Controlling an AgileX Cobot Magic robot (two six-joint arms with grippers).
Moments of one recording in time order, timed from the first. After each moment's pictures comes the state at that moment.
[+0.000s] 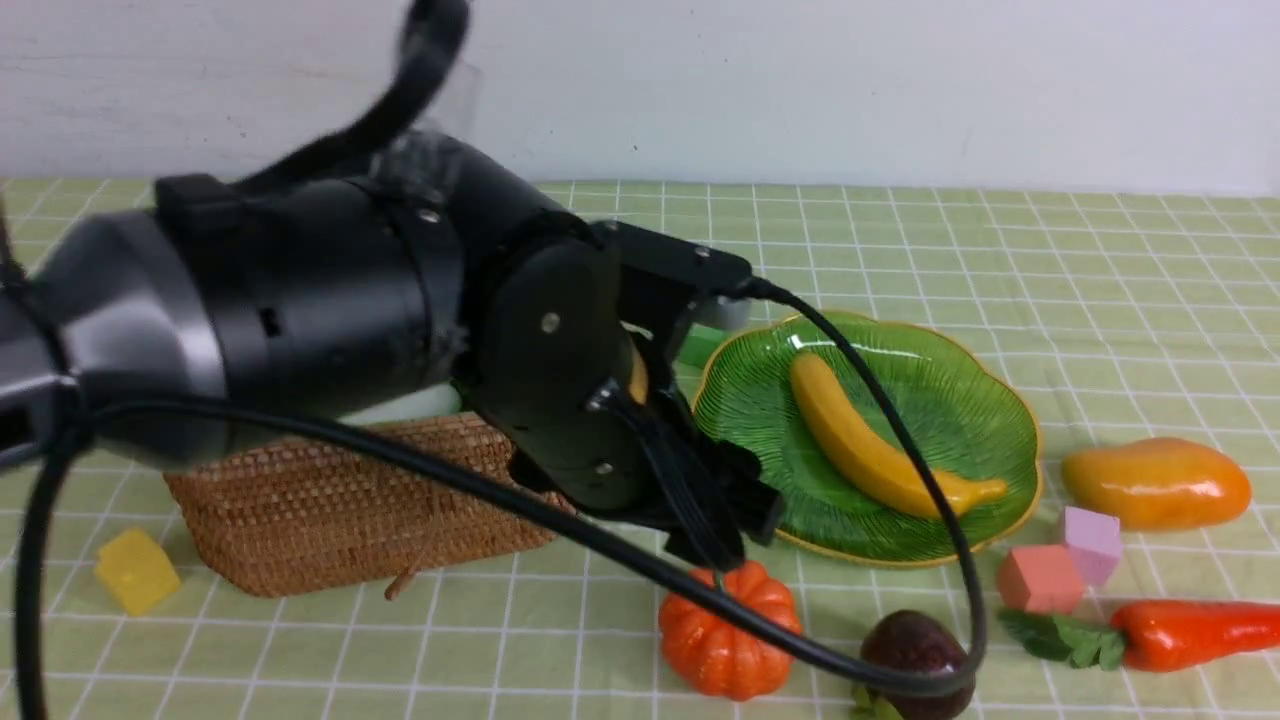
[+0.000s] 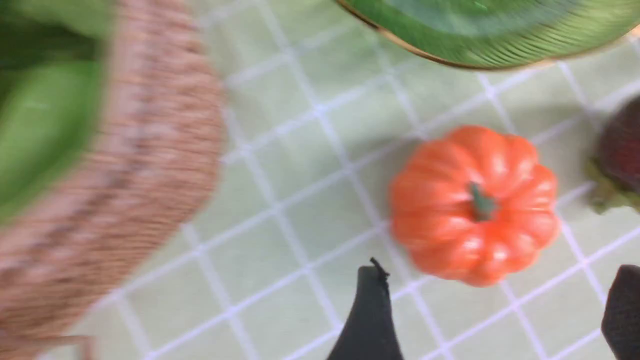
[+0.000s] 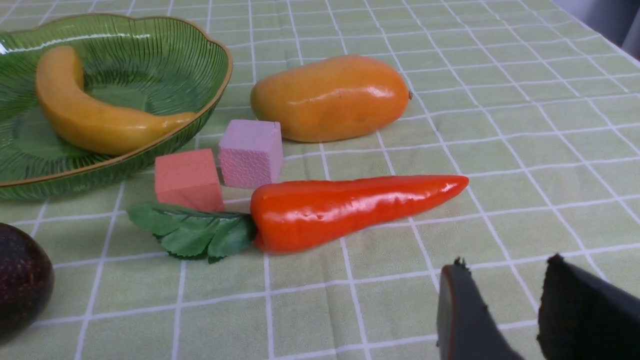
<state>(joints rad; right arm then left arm) -0.13 -0.01 0.02 -0.10 0.38 0.11 -0.78 1.66 -1.33 0.06 0.79 -0.34</state>
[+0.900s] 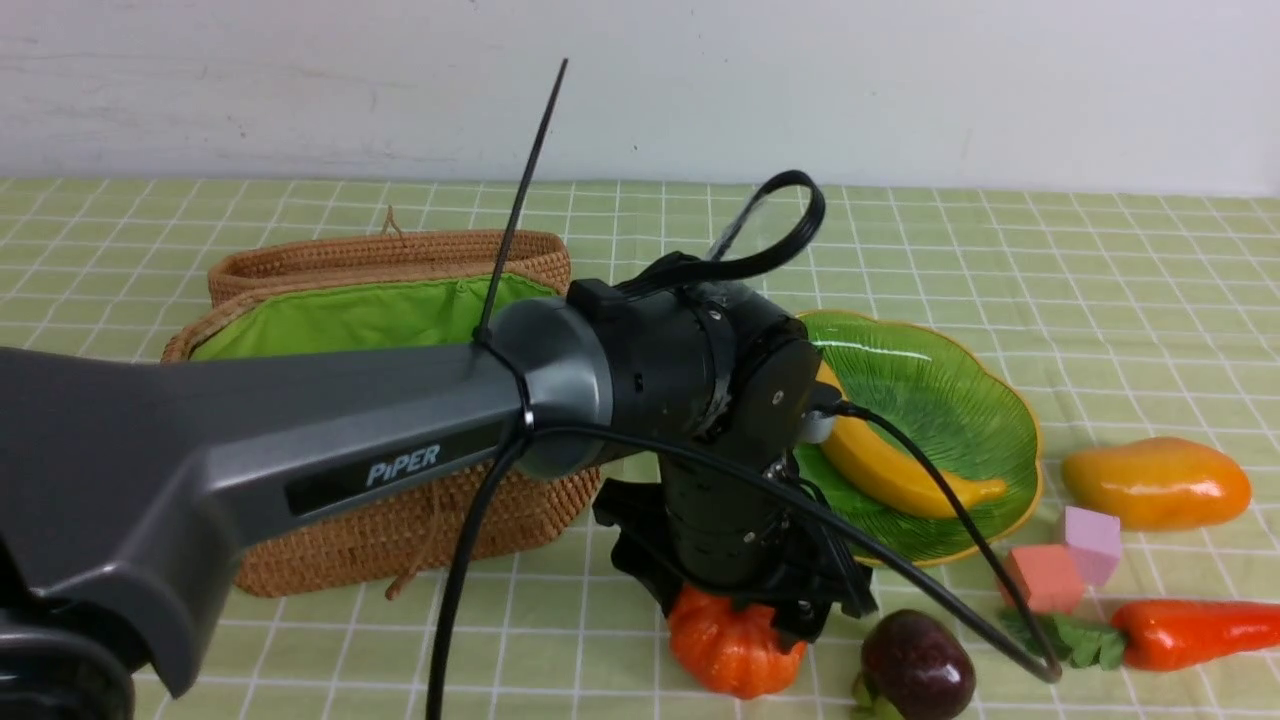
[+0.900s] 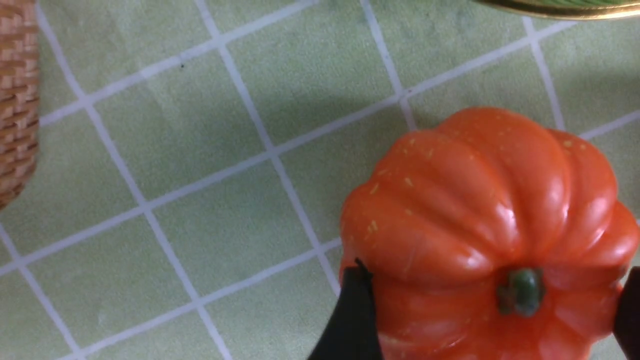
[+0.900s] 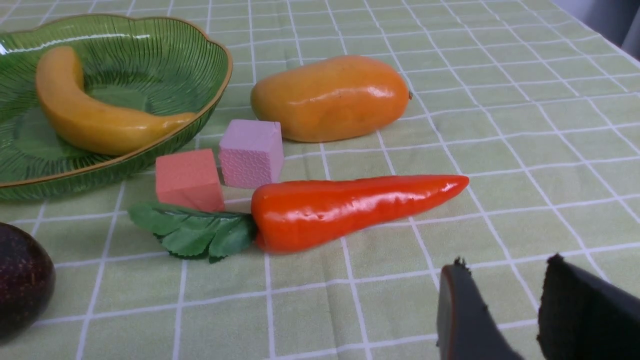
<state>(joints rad) -0.13 -0.01 0.02 -0.10 0.38 0.11 -0.81 2.01 -1.56 0.02 0.92 -0.44</state>
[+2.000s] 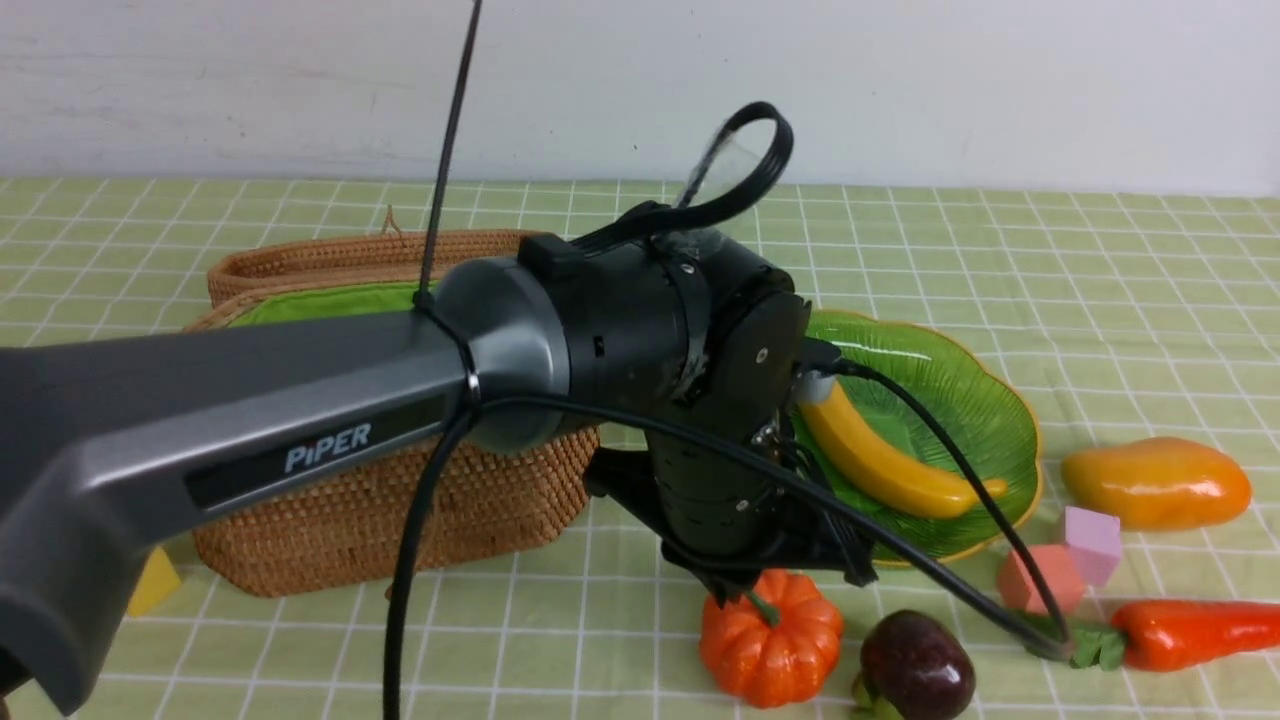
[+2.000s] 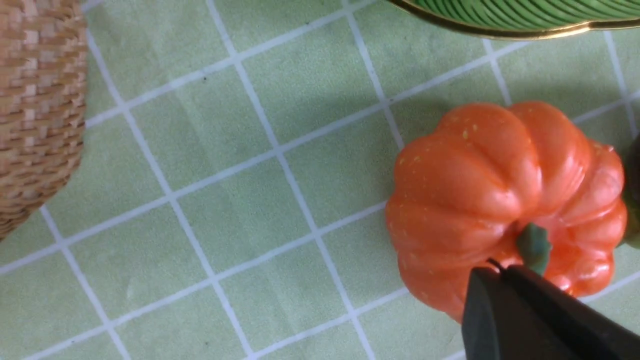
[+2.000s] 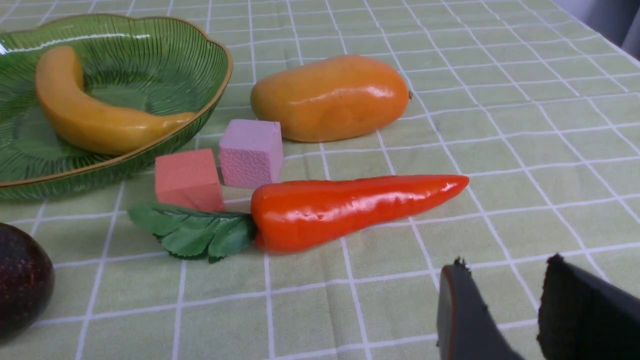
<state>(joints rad) -0.13 -0.01 0.02 -0.10 0.38 0.11 -0.81 1.93 -1.56 0.02 0.94 -0.44</state>
